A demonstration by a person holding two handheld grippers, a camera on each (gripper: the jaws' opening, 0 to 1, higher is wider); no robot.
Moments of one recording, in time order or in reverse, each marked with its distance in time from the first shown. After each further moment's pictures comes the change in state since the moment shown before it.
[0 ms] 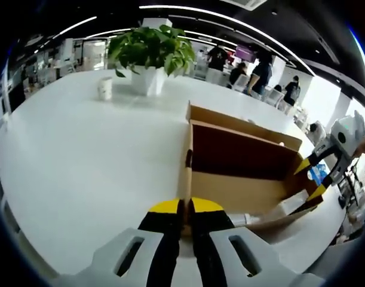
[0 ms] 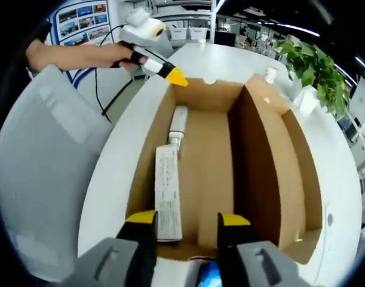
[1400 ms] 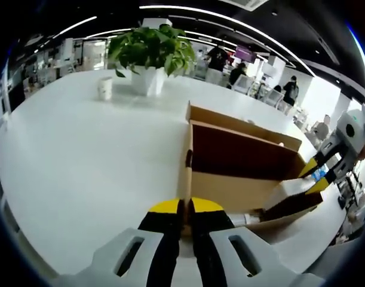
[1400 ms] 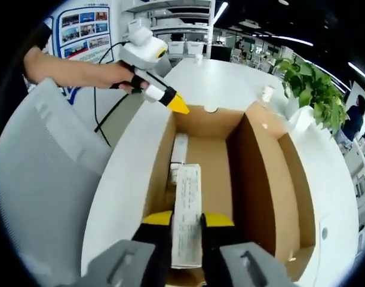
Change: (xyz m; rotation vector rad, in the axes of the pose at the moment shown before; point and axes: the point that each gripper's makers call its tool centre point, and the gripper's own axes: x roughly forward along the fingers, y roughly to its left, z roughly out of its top) left arm 0.000 0.000 0.000 -0.003 -0.003 -0.001; right arm -0.008 0.006 0.052 -0.005 -0.123 -0.051
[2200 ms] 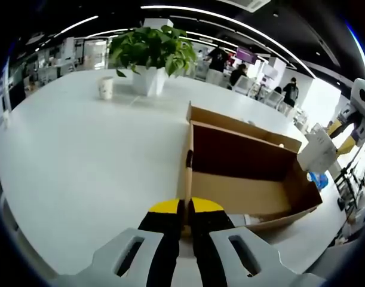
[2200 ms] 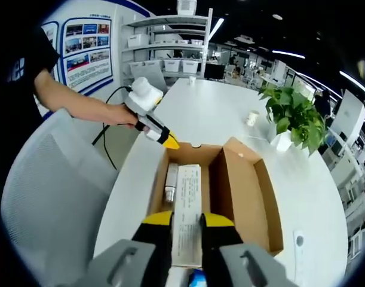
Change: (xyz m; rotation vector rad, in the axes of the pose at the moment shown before) left arm -0.001 -0.002 0.000 -0.012 -0.005 0.000; right arm -0.088 -0.014 0.036 -0.018 -0.101 -0.046
